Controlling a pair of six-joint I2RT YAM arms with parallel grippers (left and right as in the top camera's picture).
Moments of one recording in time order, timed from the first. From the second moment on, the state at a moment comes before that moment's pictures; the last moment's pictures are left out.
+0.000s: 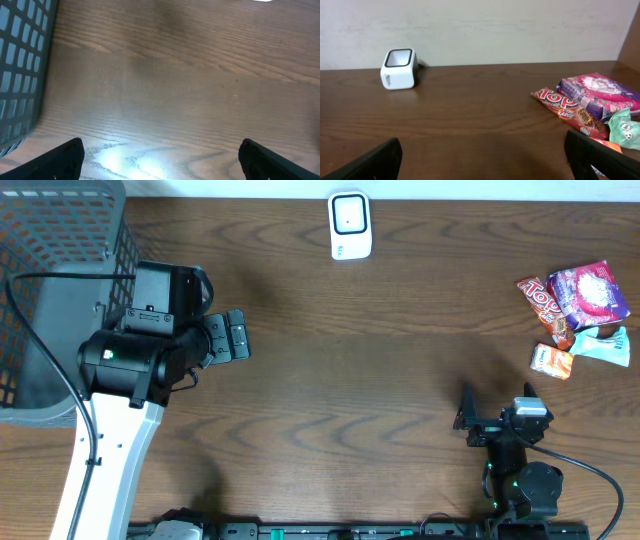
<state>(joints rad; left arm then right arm) -0.17 1.27 1.40 -1.16 0.01 -0.32 0.00 0.01 0.01 -0.07 0.00 0.02</state>
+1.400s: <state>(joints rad) -0.17 0.71 0.86 -0.88 0.01 -0.29 0.00 0.01 0.01 -0.07 0.00 0.02</state>
